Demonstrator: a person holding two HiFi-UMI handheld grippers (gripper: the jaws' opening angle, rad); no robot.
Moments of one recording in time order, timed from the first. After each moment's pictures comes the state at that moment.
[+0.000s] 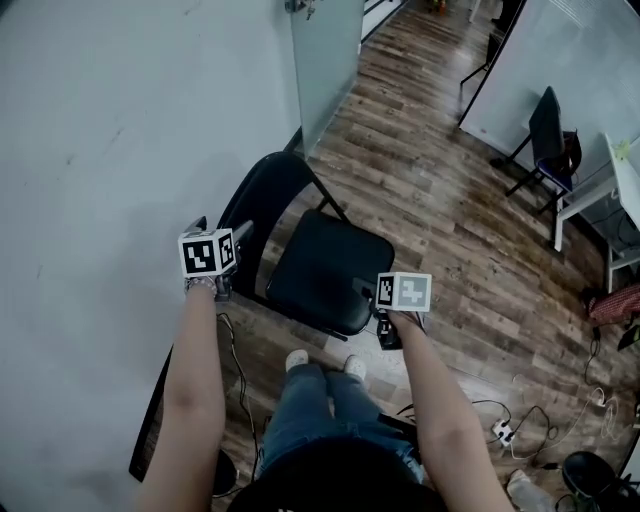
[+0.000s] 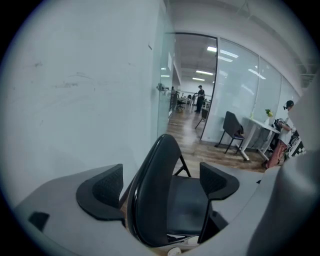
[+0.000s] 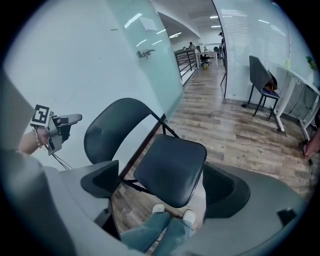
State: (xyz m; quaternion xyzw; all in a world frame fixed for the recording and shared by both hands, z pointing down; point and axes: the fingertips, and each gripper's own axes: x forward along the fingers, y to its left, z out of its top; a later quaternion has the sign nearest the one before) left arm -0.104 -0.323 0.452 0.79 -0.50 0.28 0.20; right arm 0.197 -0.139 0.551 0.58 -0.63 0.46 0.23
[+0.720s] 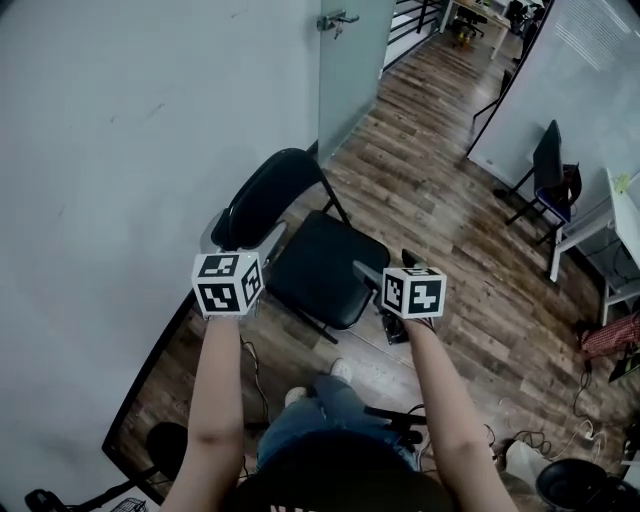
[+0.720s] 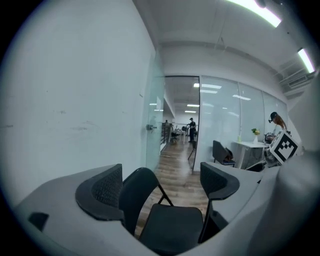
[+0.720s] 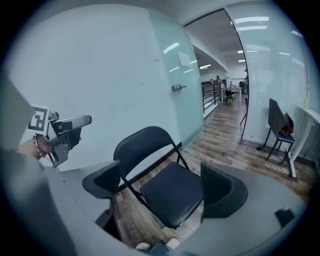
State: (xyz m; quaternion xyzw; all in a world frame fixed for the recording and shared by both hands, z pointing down) left arm -0.042 -0.161 0.306 0.84 -0.52 0.12 0.08; right arm 0.187 -0.096 0.403 0.56 -0.76 0.28 0.19
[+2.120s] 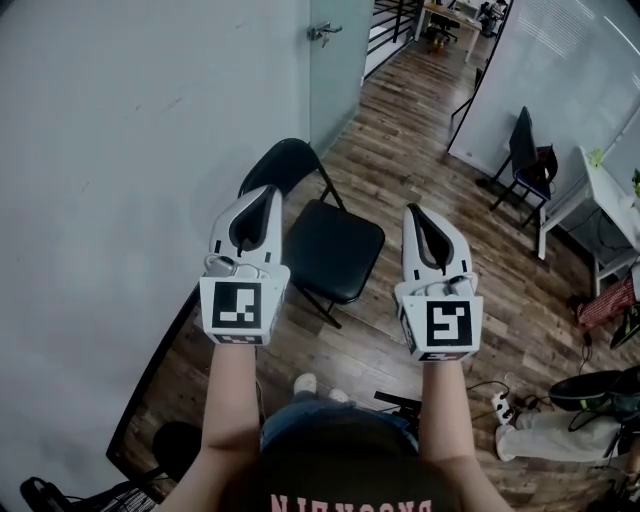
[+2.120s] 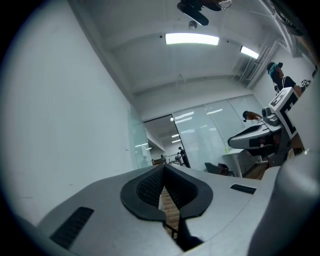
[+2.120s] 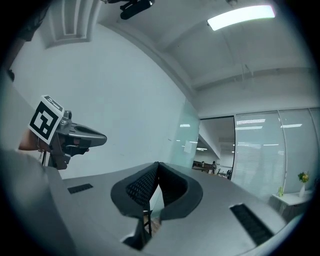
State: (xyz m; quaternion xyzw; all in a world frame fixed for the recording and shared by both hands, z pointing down) left arm -0.042 0.035 0.135 0.86 -0.47 0.00 -0.17; right arm 0.128 0.091 0.135 0.65 -0.74 -0.17 0.06
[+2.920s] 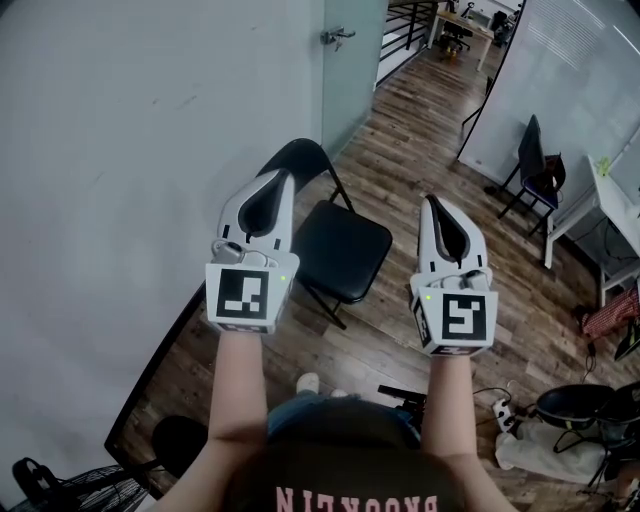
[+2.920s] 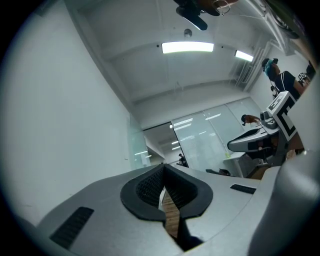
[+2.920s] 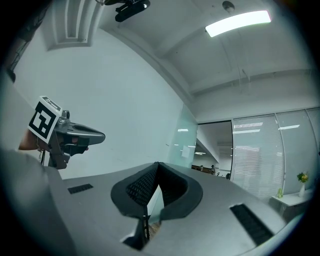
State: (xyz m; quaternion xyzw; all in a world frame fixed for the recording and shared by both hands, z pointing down) left arm -0.035 0.063 0.107 0.86 -0.47 -0.03 -0.21; right arm 0.141 0.114 0.118 0.65 -0.74 -0.19 0.04
